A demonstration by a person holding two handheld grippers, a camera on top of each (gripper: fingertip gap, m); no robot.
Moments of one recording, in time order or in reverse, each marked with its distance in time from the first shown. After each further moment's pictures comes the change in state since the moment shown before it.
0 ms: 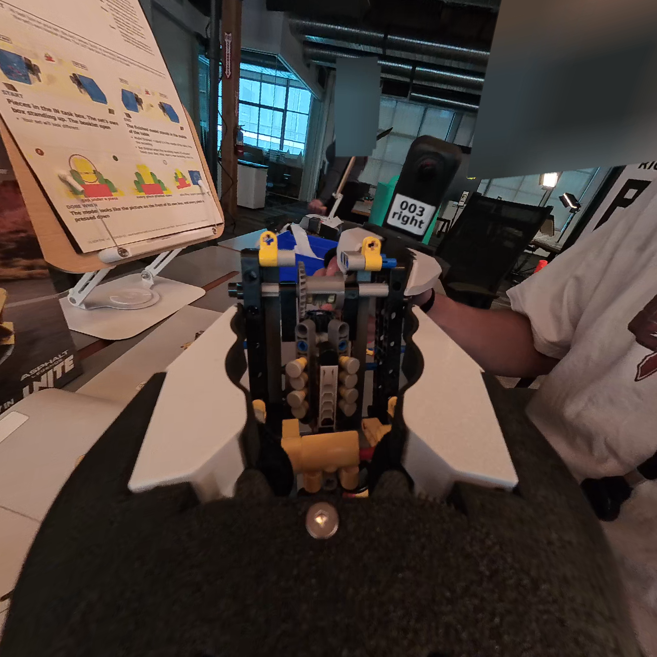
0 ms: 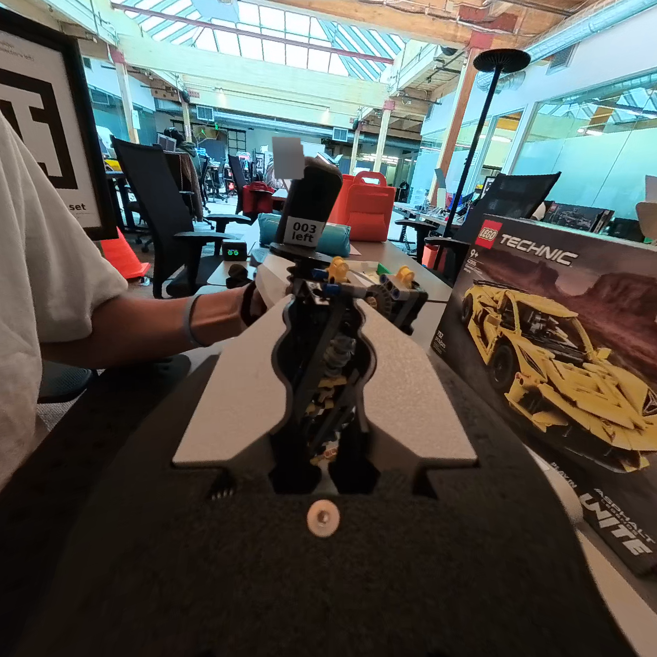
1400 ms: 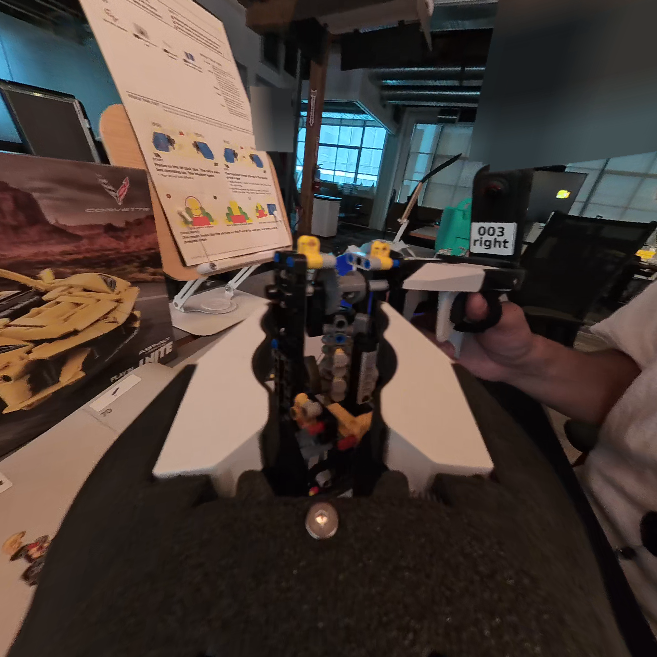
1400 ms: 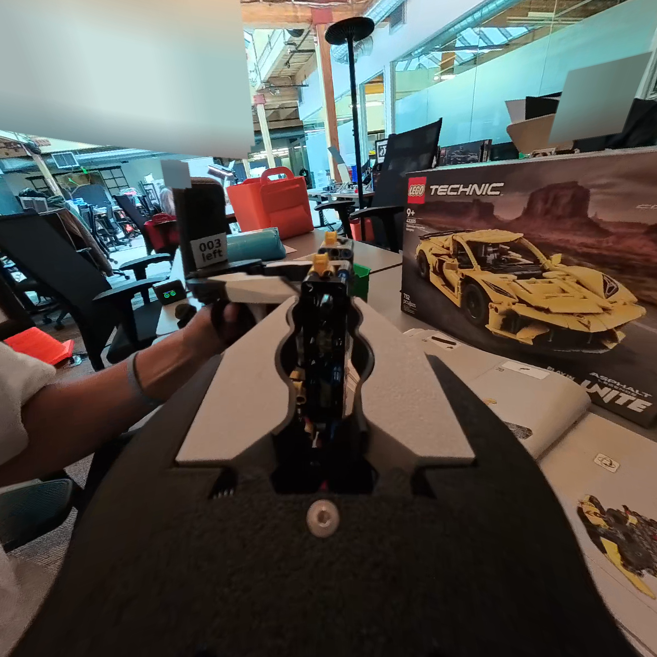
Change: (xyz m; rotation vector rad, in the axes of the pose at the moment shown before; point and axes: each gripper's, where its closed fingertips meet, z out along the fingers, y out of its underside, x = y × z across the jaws) left arm -0.005 -0.011 -0.046 0.087 -0.229 0.079; right arm -0.004 0.002 0.009 -0.014 0.338 0.235
